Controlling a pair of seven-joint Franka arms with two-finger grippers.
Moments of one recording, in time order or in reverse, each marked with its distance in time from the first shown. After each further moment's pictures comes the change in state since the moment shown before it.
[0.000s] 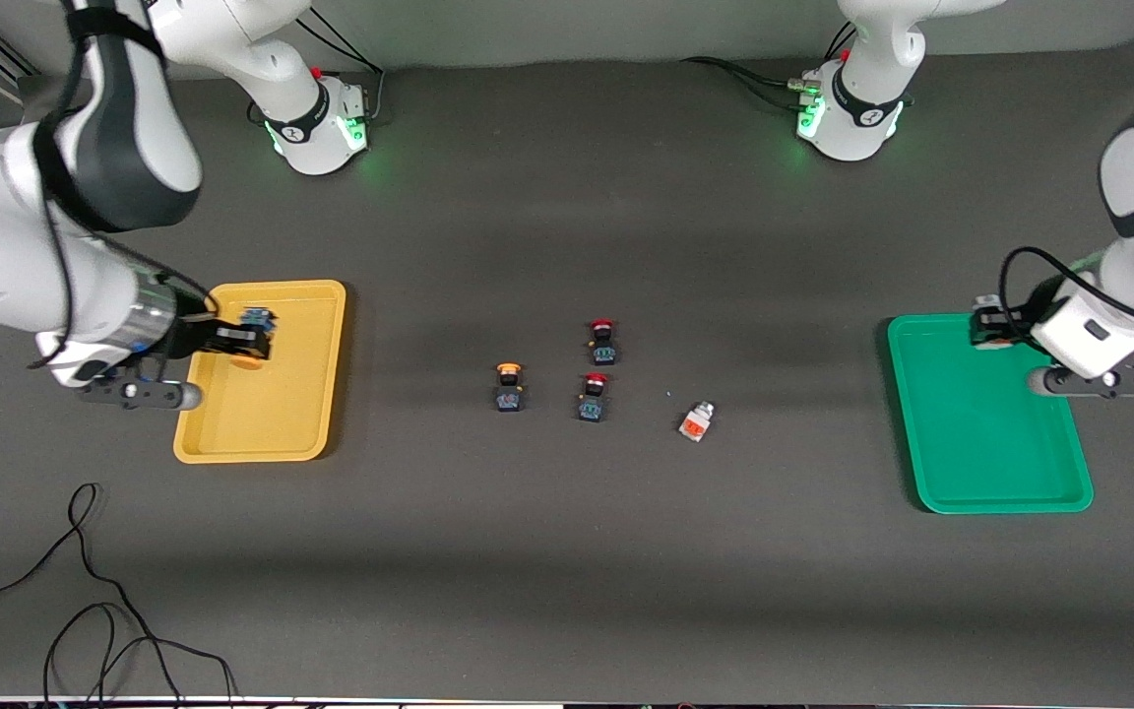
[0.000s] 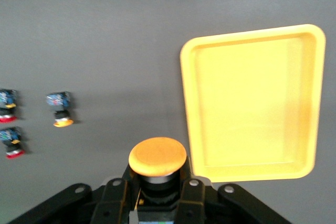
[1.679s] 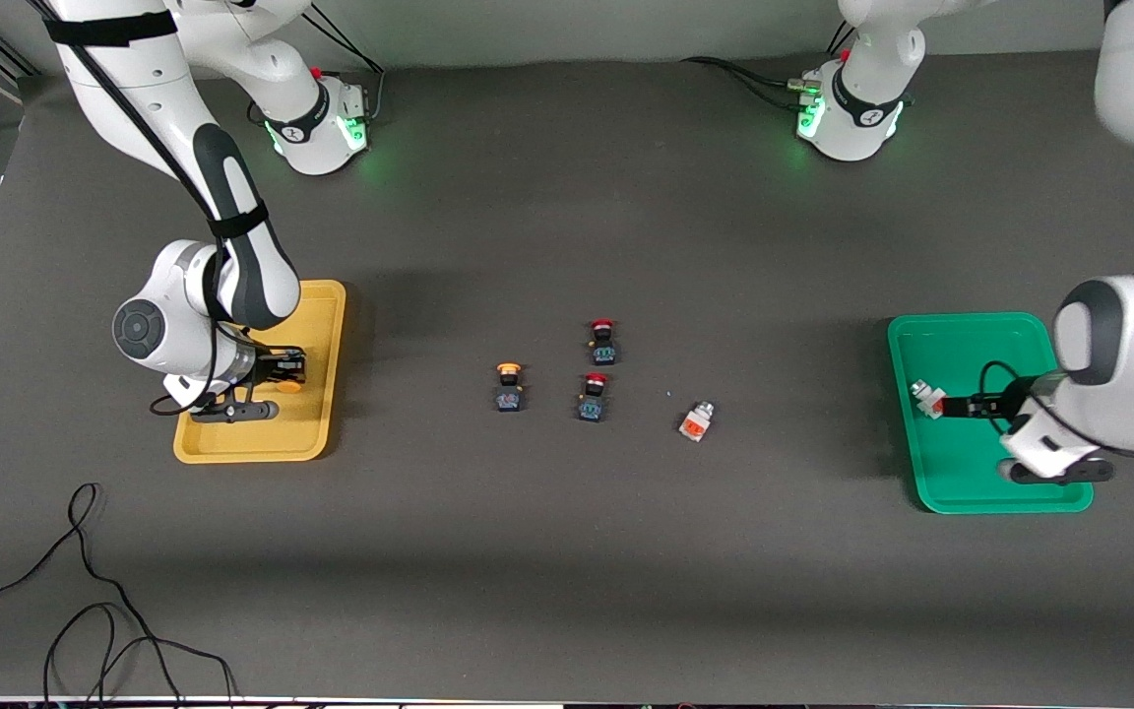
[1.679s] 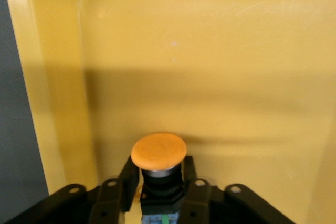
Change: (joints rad) left arm 0.082 0.310 -0.035 0.156 0.032 0.051 -0.023; right arm 0.015 0.272 -0.054 -0.468 0.205 0.678 -0.397
